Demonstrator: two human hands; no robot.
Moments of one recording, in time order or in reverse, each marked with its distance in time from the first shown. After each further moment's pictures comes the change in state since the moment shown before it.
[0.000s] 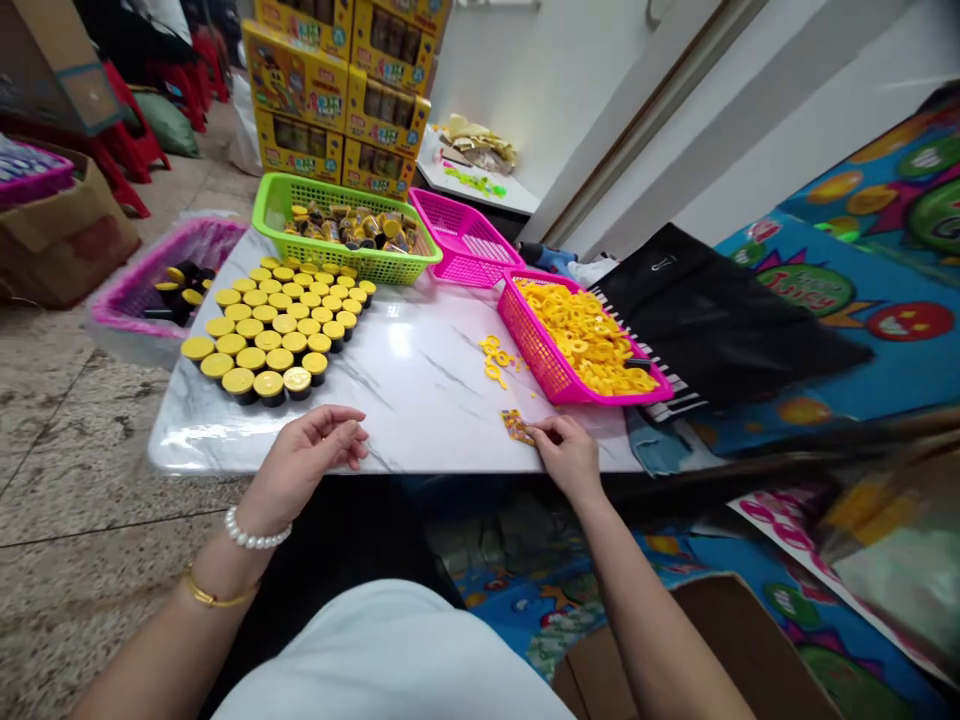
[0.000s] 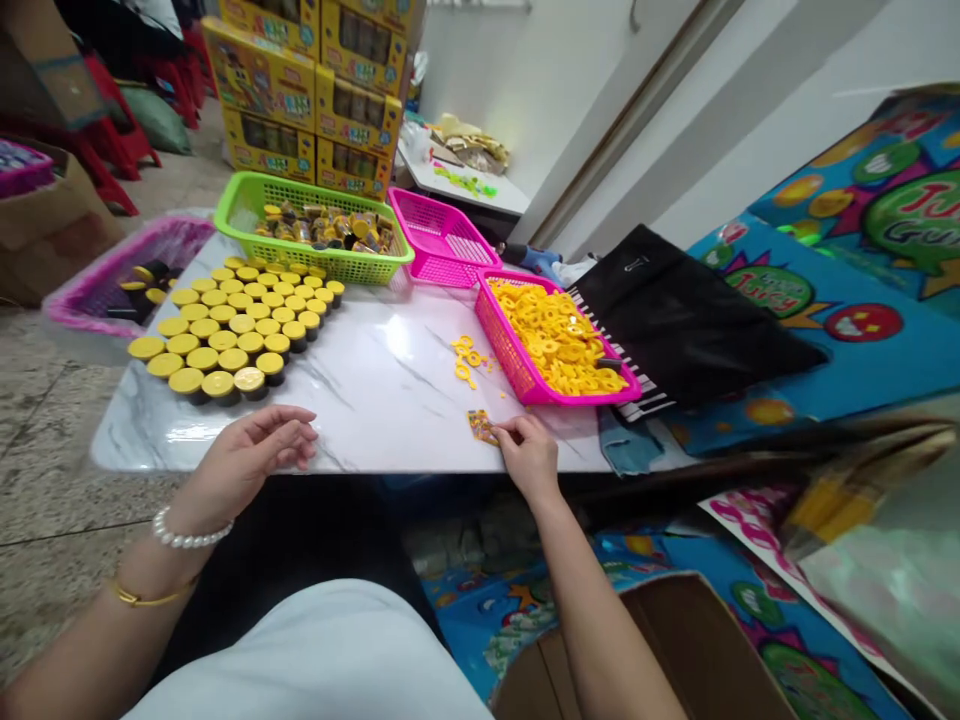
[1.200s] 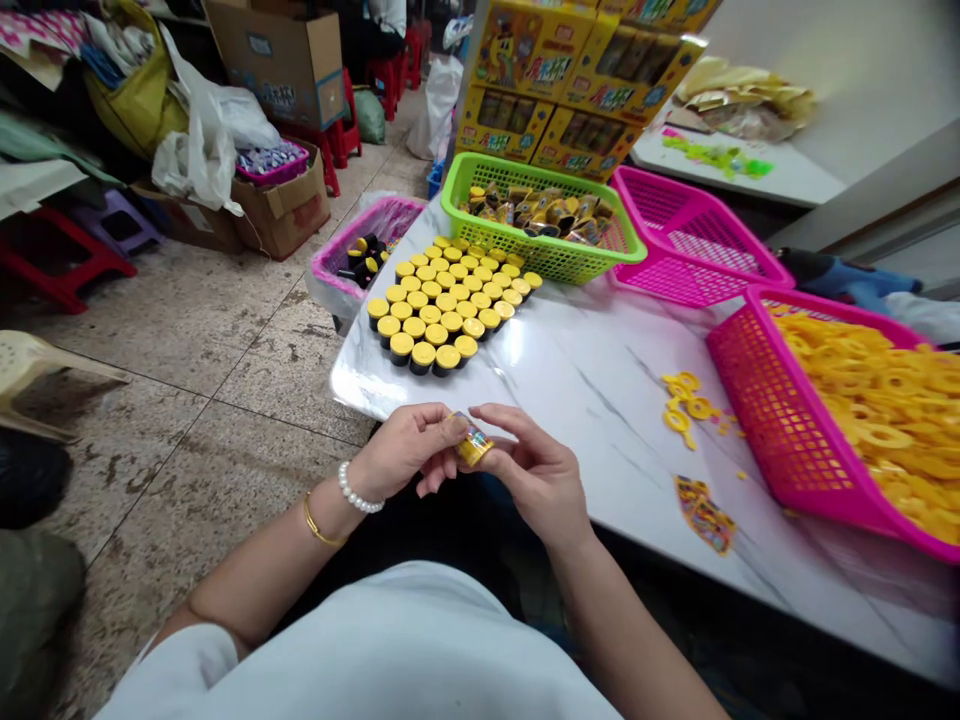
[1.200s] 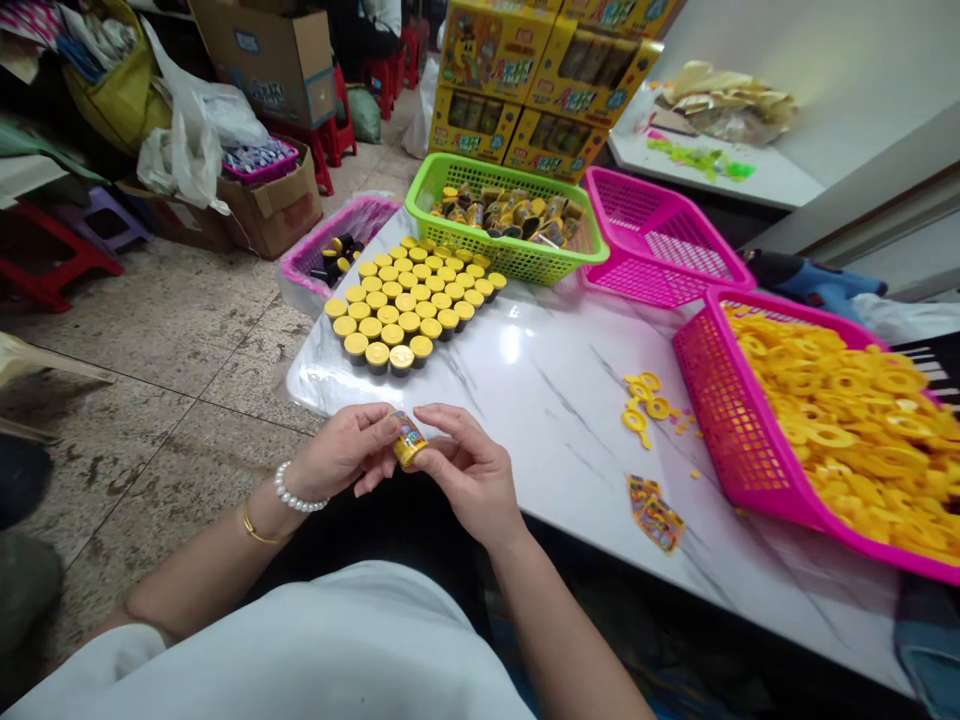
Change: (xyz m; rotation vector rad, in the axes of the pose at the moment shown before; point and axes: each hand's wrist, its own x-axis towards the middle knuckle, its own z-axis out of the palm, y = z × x) left_hand -0.025 0.000 -0.023 -0.103 -0.078 -0.117; right_hand -0.042 -0.213 0.098 1.201 -0.744 0.018
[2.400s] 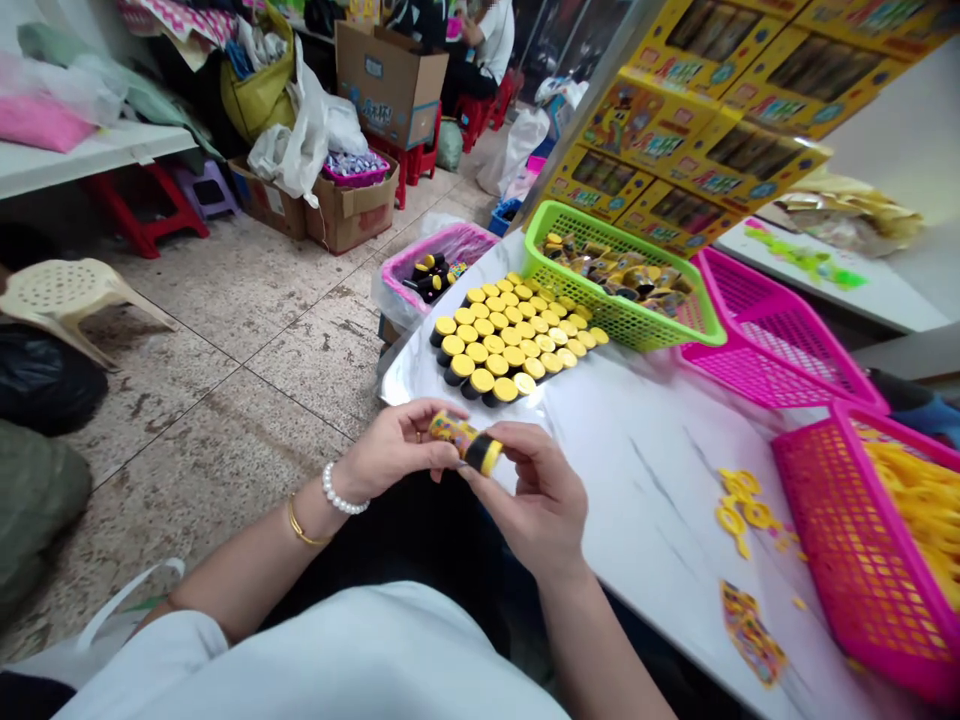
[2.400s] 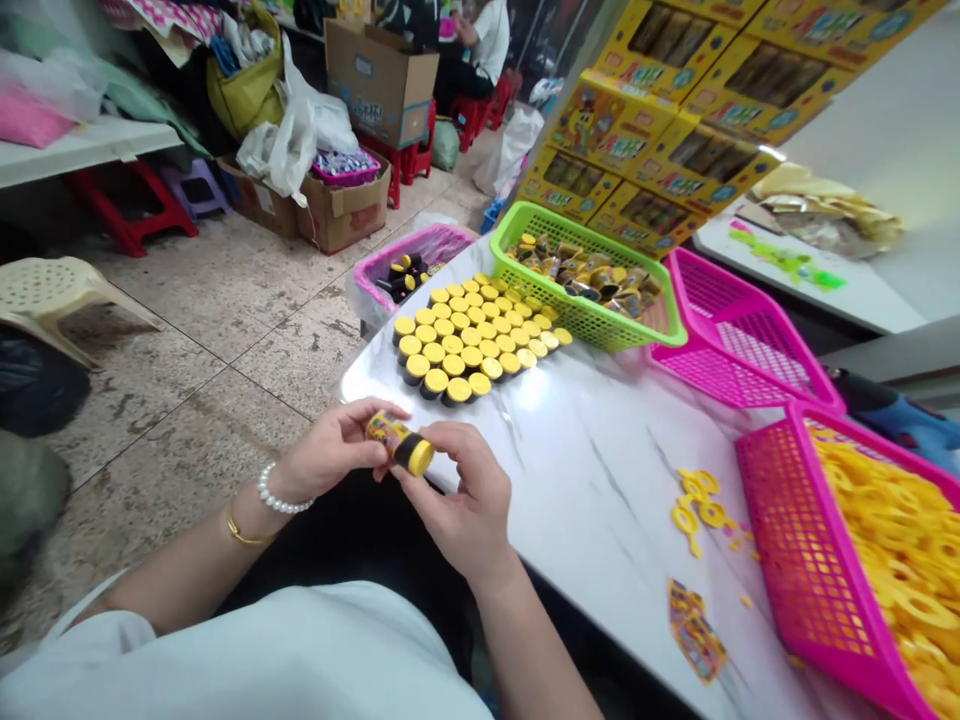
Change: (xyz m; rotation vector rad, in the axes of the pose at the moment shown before) left_hand -0.039 0.004 -0.035 -0.169 0.249 0.358; right_hand 0.025 -0.003 0.044 -0.474 -0.124 -0.427
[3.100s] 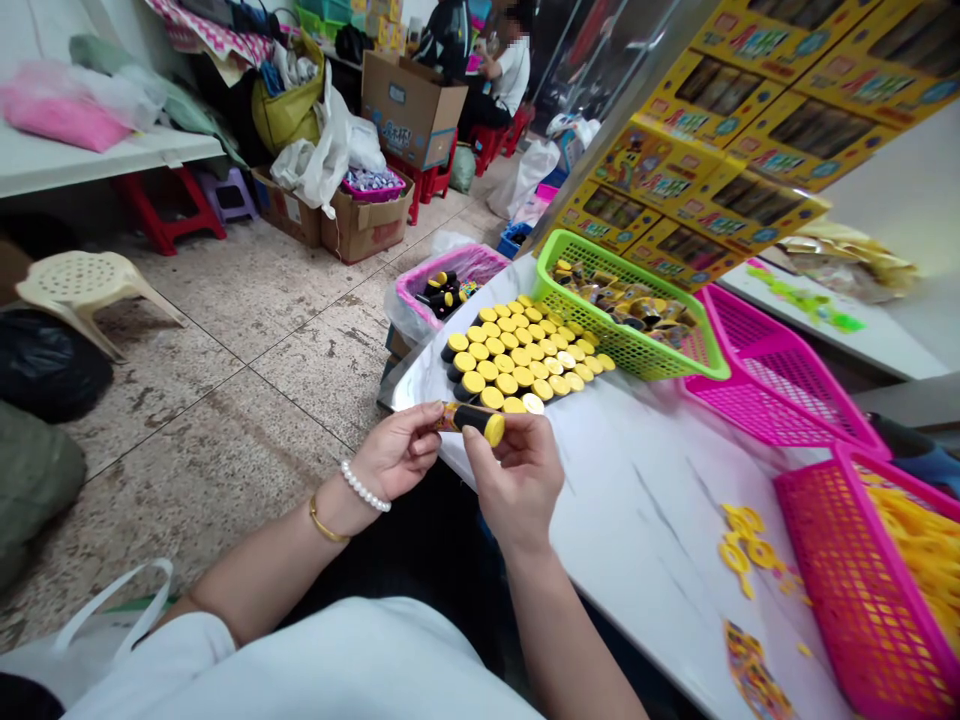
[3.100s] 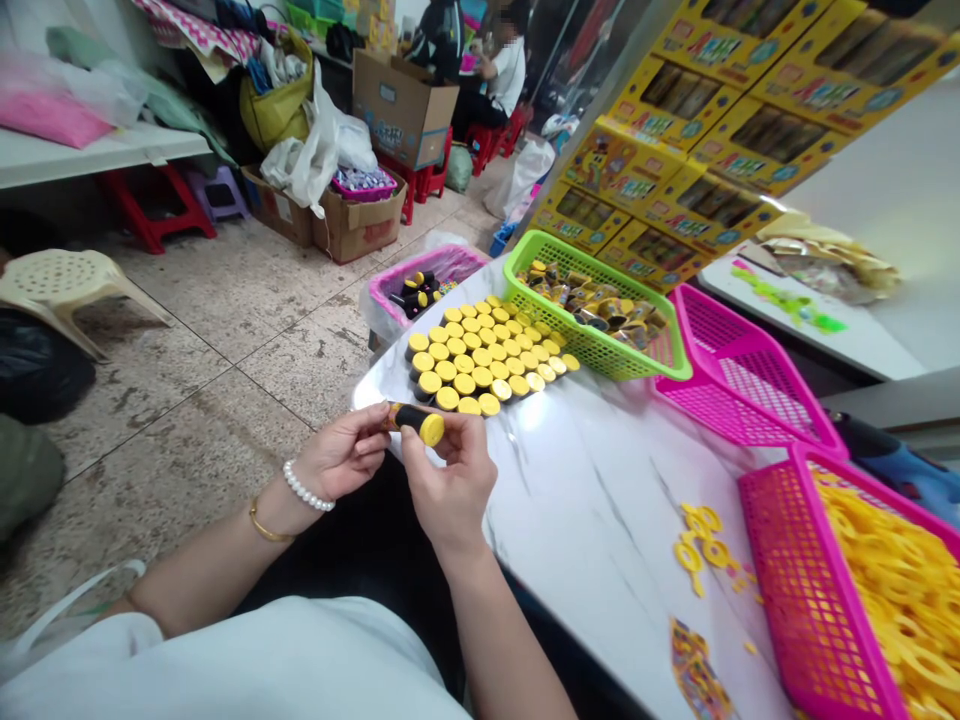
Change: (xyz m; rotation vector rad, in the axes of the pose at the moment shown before) left_hand 0.020 0.002 0.002 -0.585 0.306 -0.261; right_hand 0.024 -0.002 0.043 0.094 0.252 0.278
